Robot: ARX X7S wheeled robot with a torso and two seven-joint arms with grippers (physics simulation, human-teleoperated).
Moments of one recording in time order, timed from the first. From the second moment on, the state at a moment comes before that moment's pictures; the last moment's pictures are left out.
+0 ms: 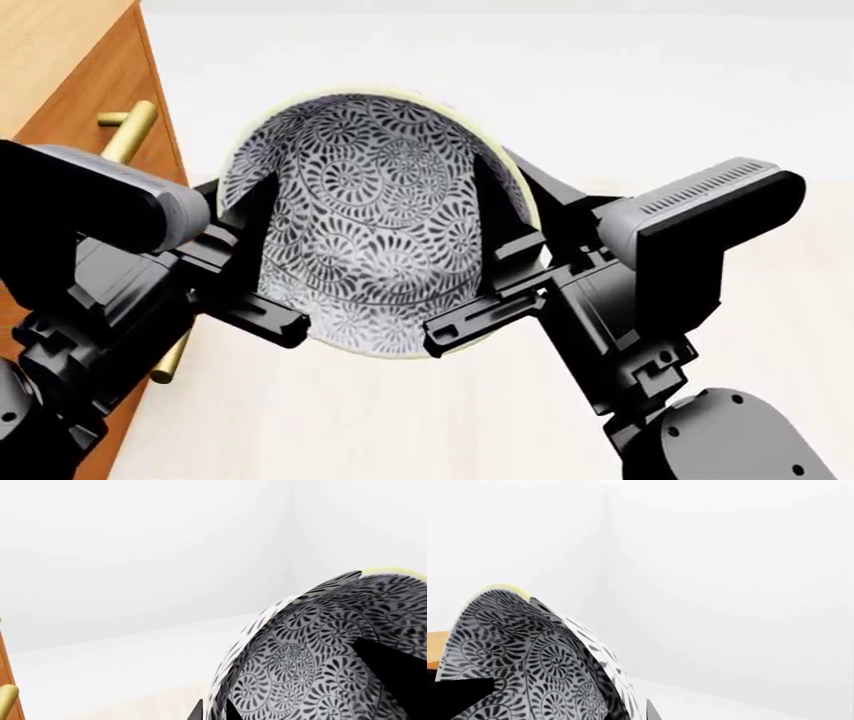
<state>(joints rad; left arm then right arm) -0.81 -0.39 0.41 0.42 -0.91 -0.81 -0.38 0.68 0.58 -0.49 -0.11 0.80 0.09 -0.02</state>
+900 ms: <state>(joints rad) -0.85 -0.38 0.43 0.42 -0.92 -0.85 -0.43 0.75 0.61 -0.56 -0.10 0.86 0.27 -0.03</state>
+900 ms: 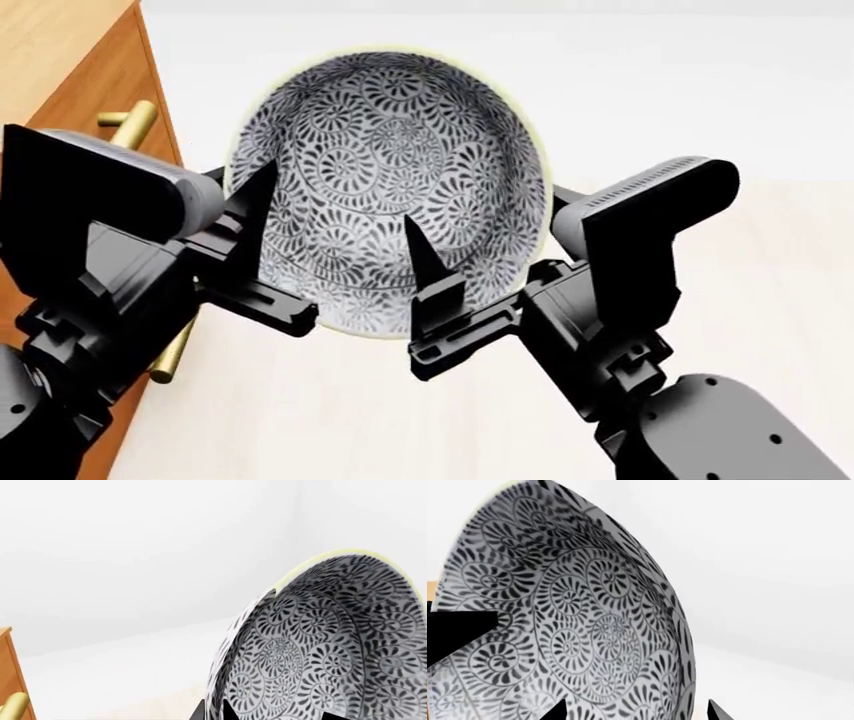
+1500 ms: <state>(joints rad) -0.85 -0.40 0.42 0.42 -0.93 -0.84 -0.44 0.74 0.61 -0.57 -0.09 0.86 0.27 -0.02</state>
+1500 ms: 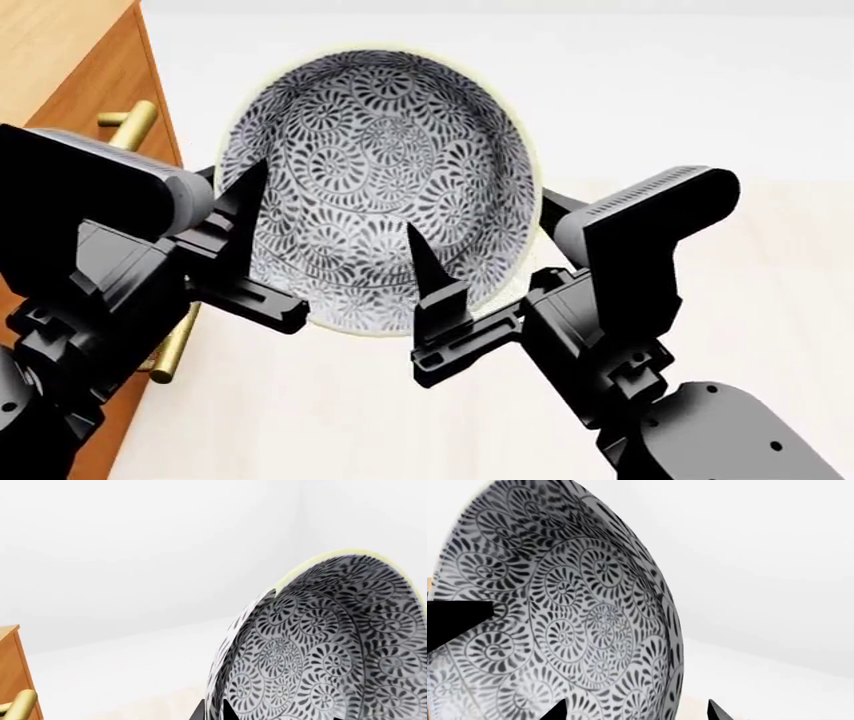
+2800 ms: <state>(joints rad) -0.93 -0.39 0.41 0.37 -0.97 -0.89 -0.50 0.53 0.76 -0.45 -0.21 0.91 0.16 0.04</state>
